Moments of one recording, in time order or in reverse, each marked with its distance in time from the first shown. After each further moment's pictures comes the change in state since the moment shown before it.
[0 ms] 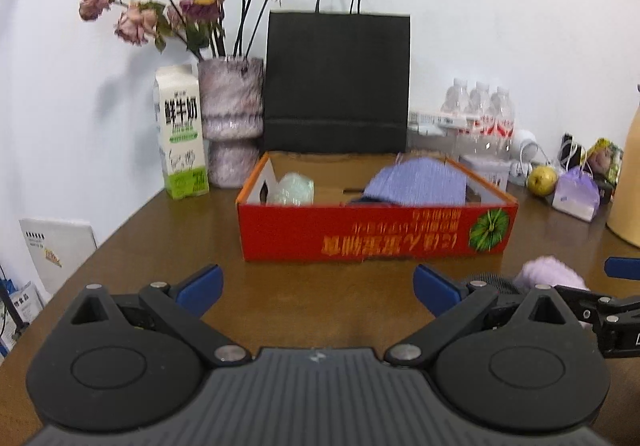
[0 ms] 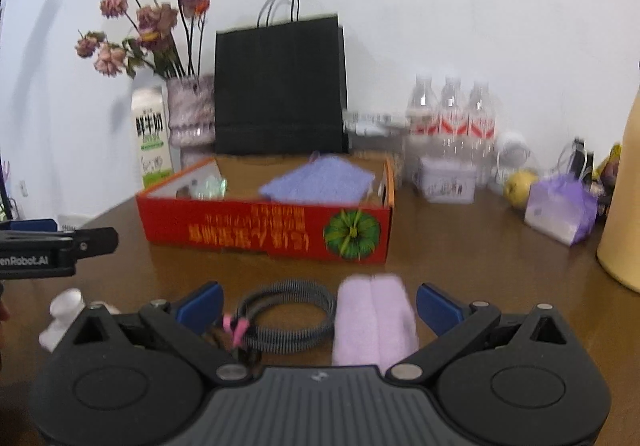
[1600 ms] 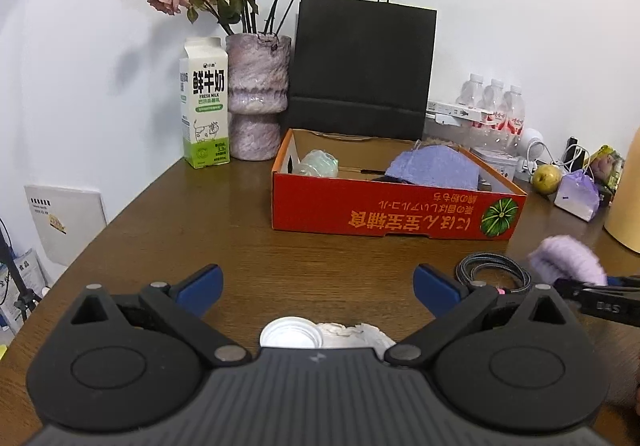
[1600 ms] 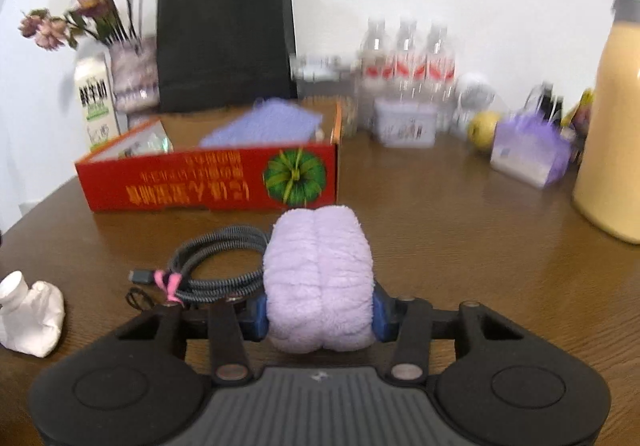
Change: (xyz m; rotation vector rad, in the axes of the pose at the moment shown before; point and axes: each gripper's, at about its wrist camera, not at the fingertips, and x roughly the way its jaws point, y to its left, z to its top) left arm -0.020 0.032 -0.006 -0.068 0.054 0.001; right arm 0.023 -0.020 -0.015 0.049 0.077 -0.123
